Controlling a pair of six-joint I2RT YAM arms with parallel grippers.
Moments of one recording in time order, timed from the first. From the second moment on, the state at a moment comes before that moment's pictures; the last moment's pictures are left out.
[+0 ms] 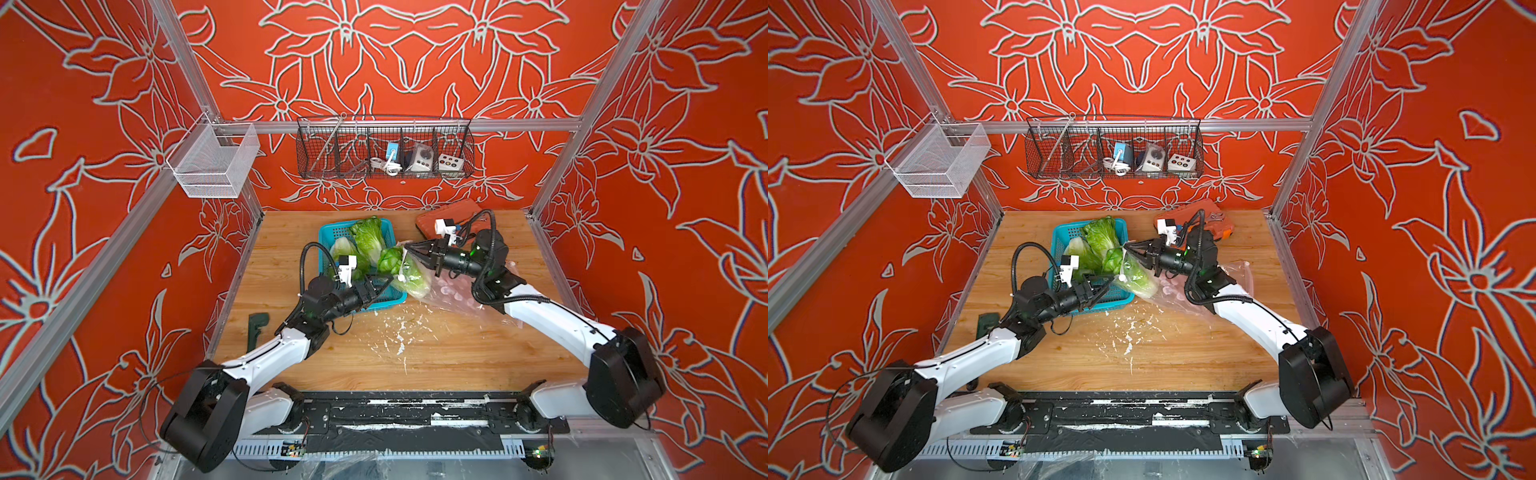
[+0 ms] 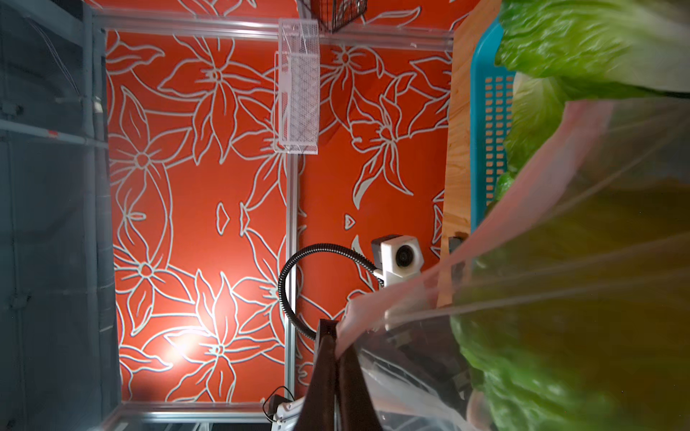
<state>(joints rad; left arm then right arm) -0.40 1.12 0.43 0.63 0.53 -1.16 0.56 1.40 0.97 0.42 -0.74 1.47</state>
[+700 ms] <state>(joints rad) -0.31 1.17 0.49 0.42 0.55 -0.96 0.57 1.59 1.23 -0.43 -0.85 0.61</state>
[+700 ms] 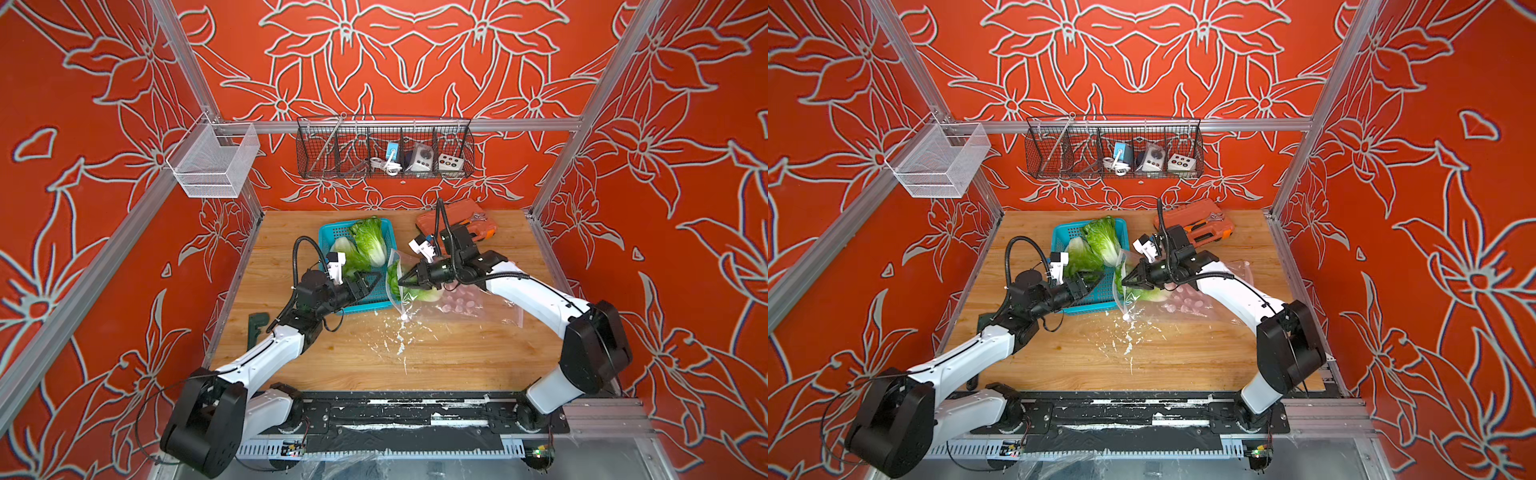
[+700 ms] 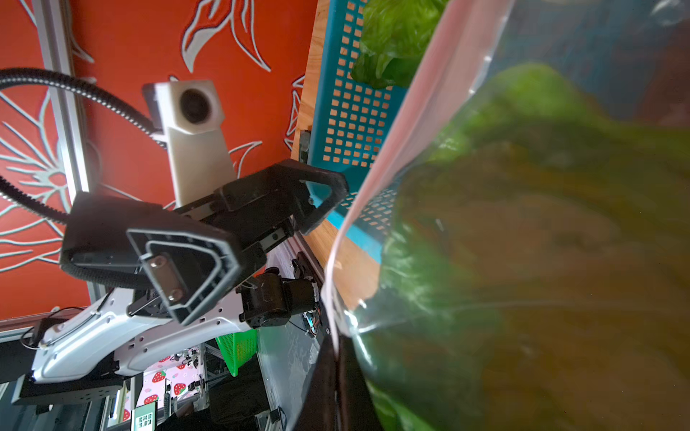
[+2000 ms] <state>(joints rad) -0.72 1.25 0.93 0.36 0.51 -1.01 0.36 1.39 1.65 -0.96 -0.69 0.35</state>
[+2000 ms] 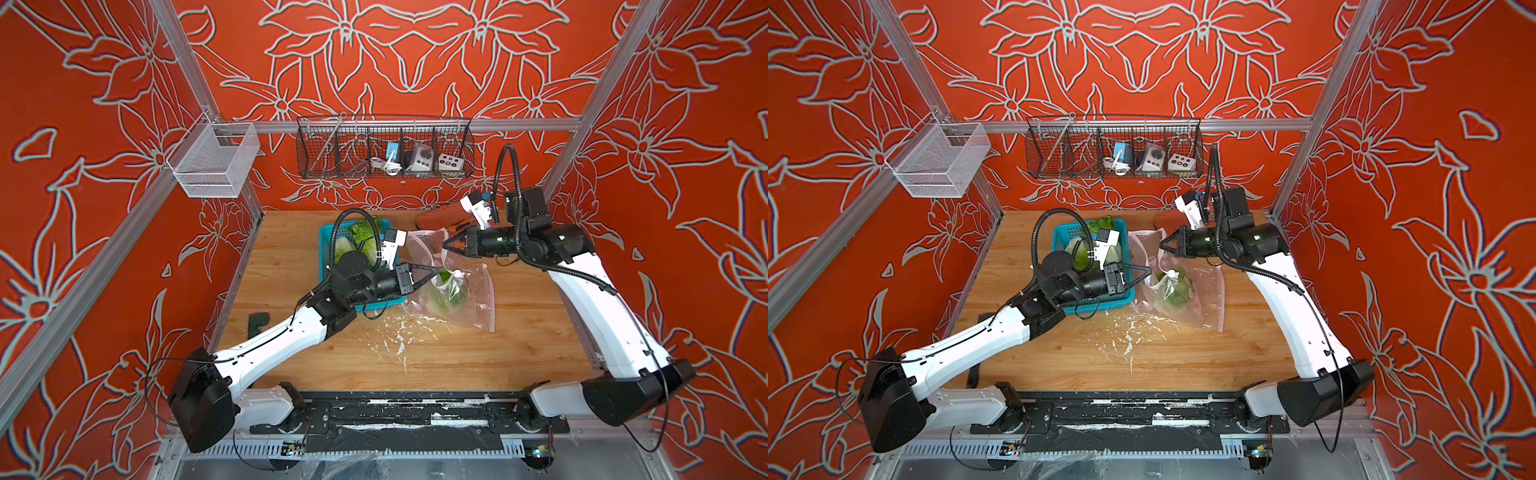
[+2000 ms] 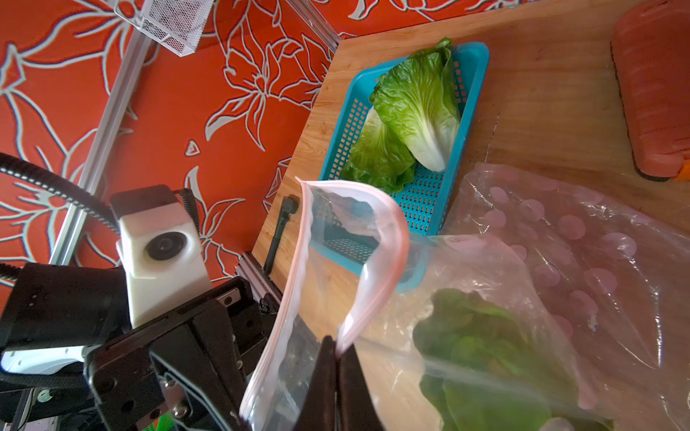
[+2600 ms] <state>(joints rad) -0.65 1.31 0.85 0.43 0.43 -1.07 0.34 1.41 1.60 -0.97 -0.68 0.33</state>
